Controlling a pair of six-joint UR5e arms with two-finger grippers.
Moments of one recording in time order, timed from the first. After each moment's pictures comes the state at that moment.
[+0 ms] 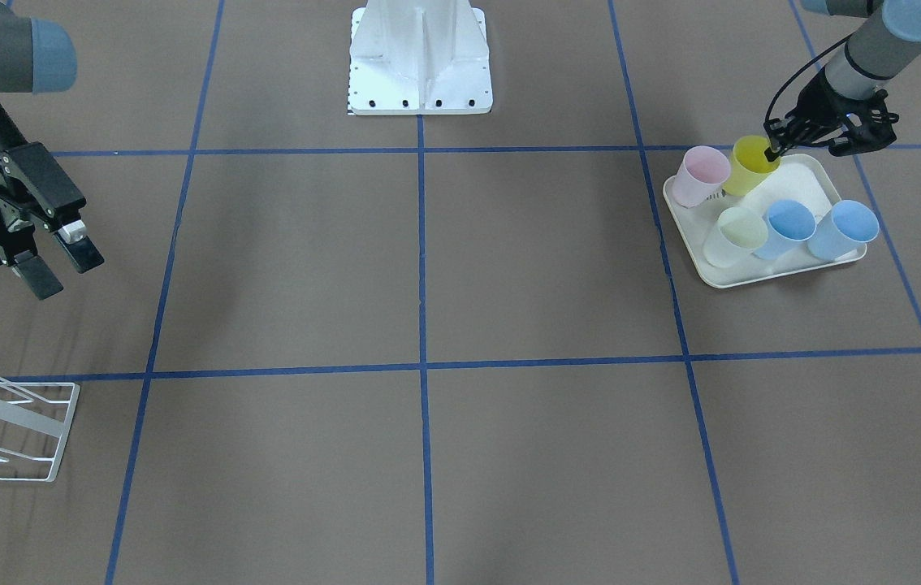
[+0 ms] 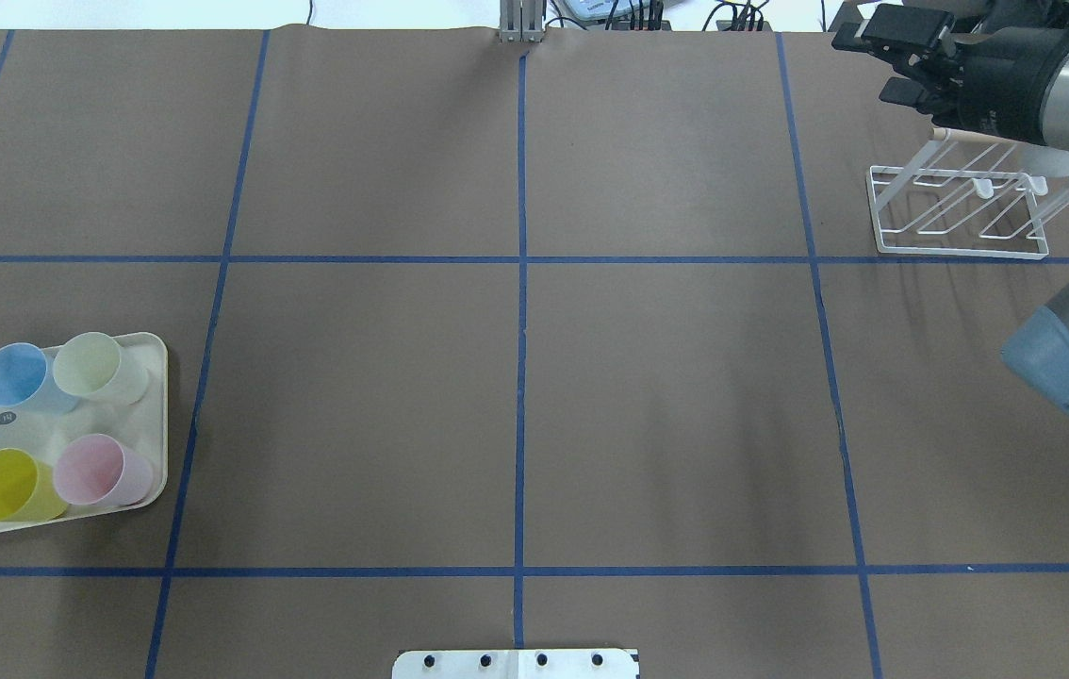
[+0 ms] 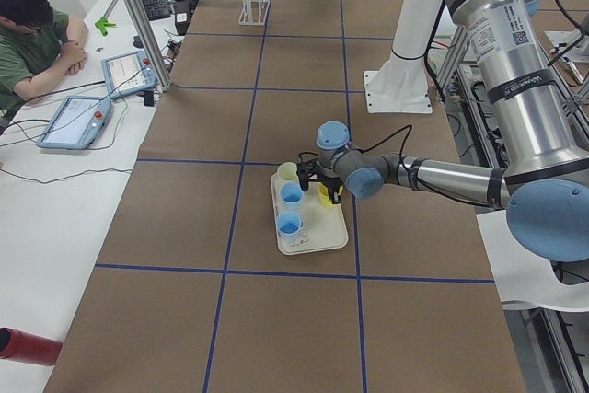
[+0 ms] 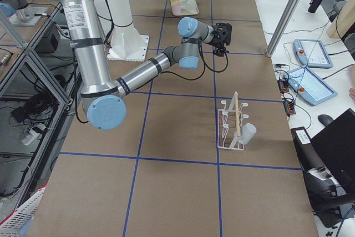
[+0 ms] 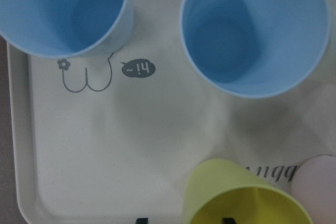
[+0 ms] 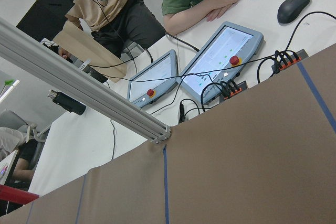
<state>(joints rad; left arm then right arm) -0.78 -1.17 -2.00 -2.18 -2.18 -1.16 0.99 -1.37 1.90 -0.63 1.79 1.52</state>
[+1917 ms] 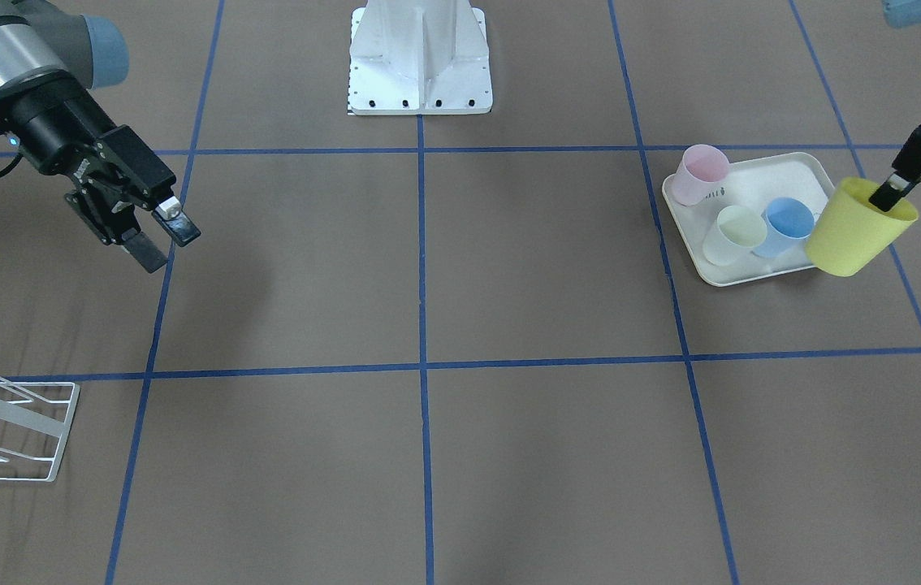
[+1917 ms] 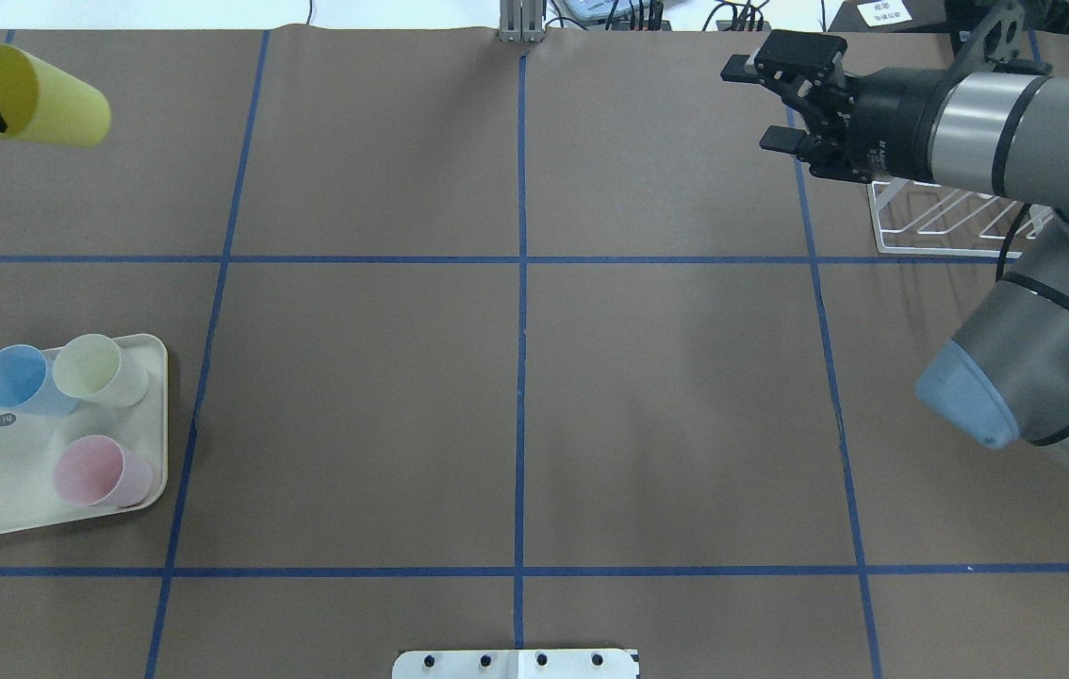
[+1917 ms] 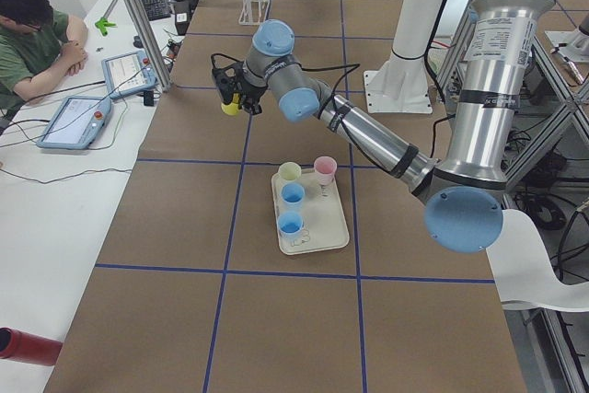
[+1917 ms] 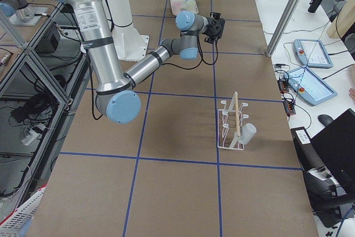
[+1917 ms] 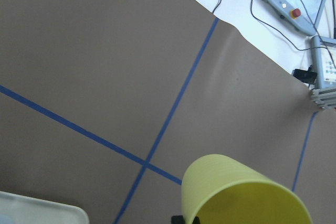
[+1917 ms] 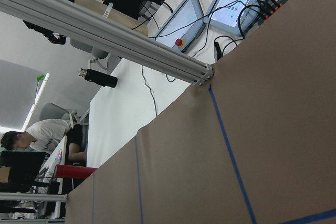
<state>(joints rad) -1.20 -1.73 -2.02 -2.09 -2.25 -1.62 0.84 -1.25 1.89 -0.59 1.79 1.82</state>
